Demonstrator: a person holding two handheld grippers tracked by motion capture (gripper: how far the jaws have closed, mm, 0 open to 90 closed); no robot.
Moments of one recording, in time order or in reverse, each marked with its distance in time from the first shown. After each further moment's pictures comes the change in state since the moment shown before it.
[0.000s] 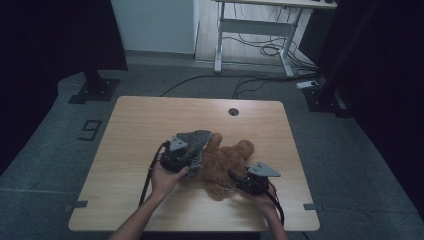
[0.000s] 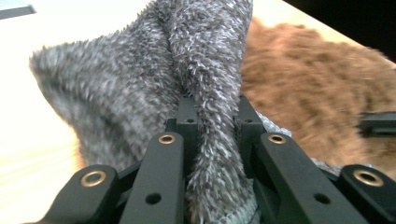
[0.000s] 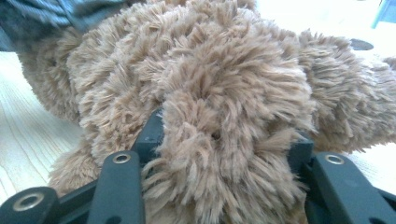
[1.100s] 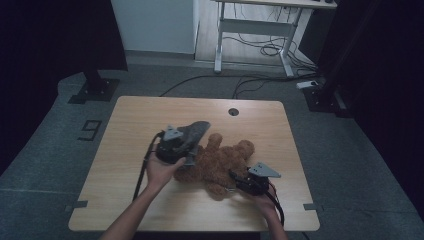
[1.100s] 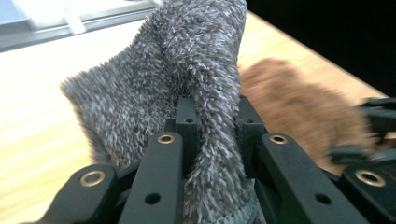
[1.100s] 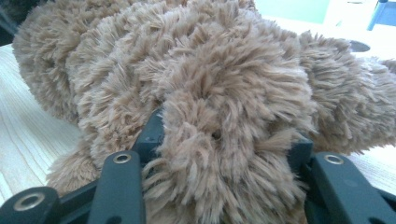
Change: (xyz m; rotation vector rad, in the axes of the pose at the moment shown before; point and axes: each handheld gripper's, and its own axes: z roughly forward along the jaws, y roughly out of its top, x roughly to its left) left arm -0.019 0.042 -0.008 -0.027 -0.060 0.031; right arm 0.000 -0.001 0.000 -0.013 -0.008 0.002
